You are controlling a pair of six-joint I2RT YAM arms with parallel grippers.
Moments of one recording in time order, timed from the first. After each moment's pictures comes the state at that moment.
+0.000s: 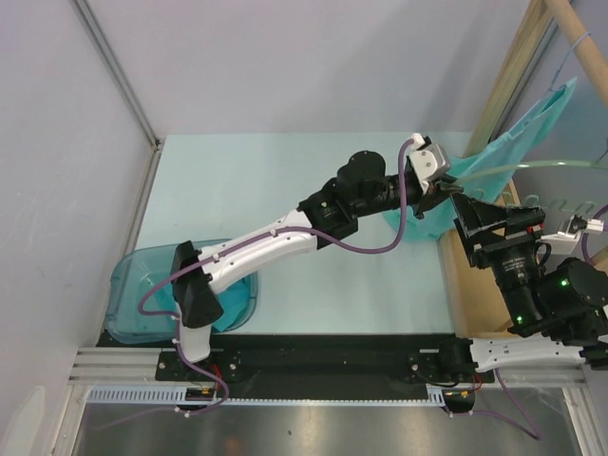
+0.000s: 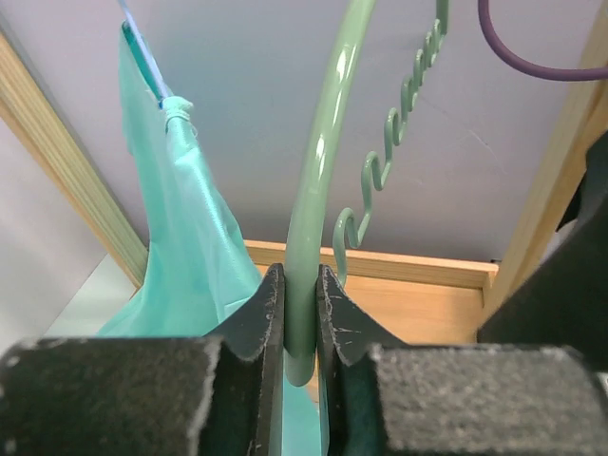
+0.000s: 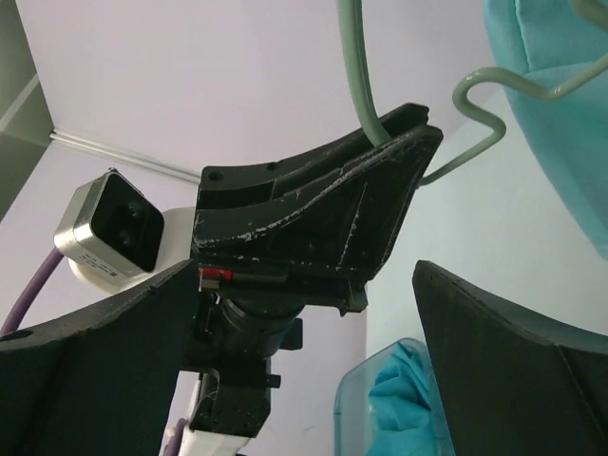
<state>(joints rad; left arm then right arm) -1.09 1.89 1.90 0.11 0.26 0.08 1.59 0.49 1.12 -0.32 1.44 0.91</state>
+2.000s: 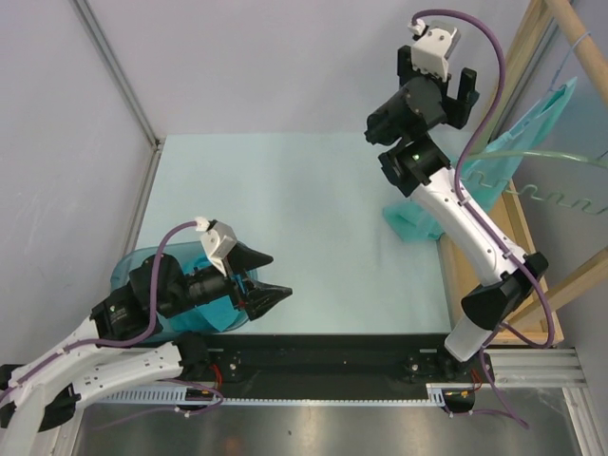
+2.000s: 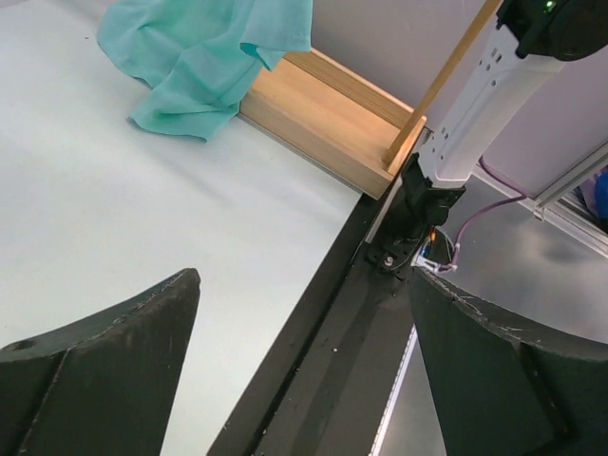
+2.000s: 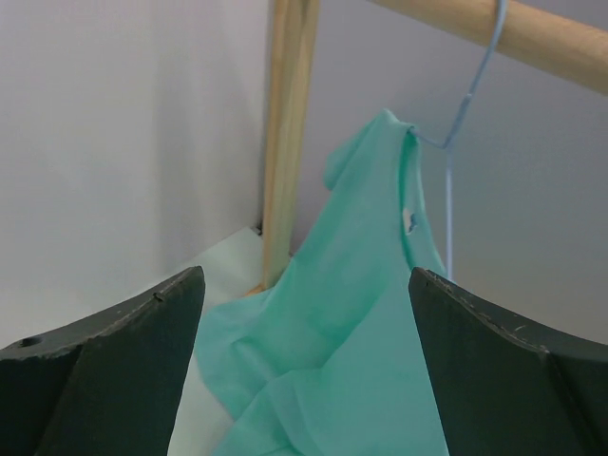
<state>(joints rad) -1.06 0.55 0.91 -0.46 0.05 -0.31 0.66 1.68 1.96 0.30 1.44 -0.67</state>
